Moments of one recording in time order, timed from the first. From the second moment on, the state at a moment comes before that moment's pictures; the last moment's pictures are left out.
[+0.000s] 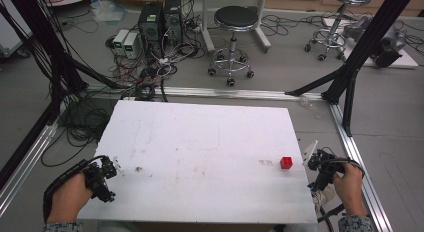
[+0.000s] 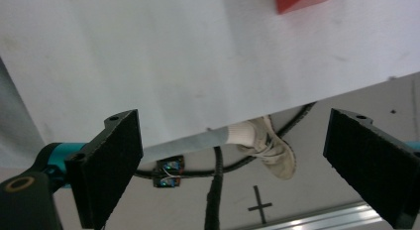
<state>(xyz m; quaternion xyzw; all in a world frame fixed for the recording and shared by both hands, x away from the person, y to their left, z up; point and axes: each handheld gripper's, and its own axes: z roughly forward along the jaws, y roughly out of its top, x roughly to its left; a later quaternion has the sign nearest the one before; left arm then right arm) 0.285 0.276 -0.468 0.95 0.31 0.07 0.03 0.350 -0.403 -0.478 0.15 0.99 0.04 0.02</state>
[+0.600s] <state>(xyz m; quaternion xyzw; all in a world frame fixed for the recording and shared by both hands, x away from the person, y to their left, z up) 0.284 0.277 -0.466 0.95 0.31 0.07 0.04 0.399 -0.383 -0.454 0.09 0.99 0.05 0.03</state>
